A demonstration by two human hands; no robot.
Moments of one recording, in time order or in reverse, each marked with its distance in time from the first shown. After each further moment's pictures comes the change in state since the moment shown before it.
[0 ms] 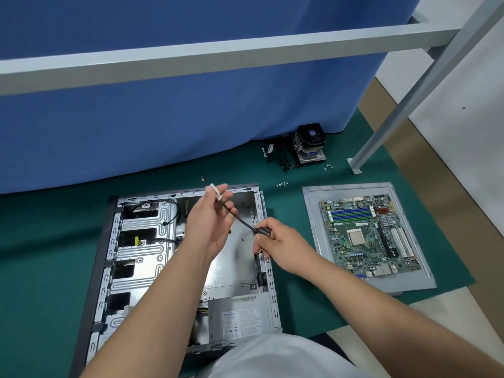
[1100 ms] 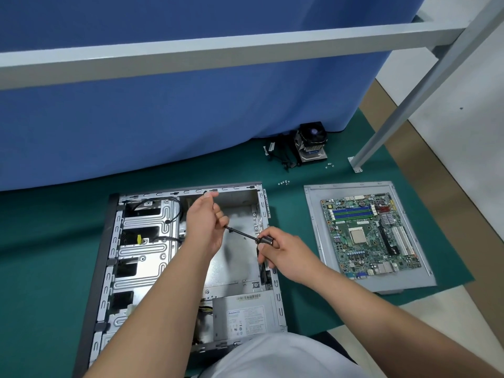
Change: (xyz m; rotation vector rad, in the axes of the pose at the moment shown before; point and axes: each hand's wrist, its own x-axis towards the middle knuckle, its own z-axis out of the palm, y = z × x) left_hand 0.023 -0.006 -0.028 0.116 0.156 0.046; right_hand -0.011 0.008 0.011 -0.021 -0.023 0.078
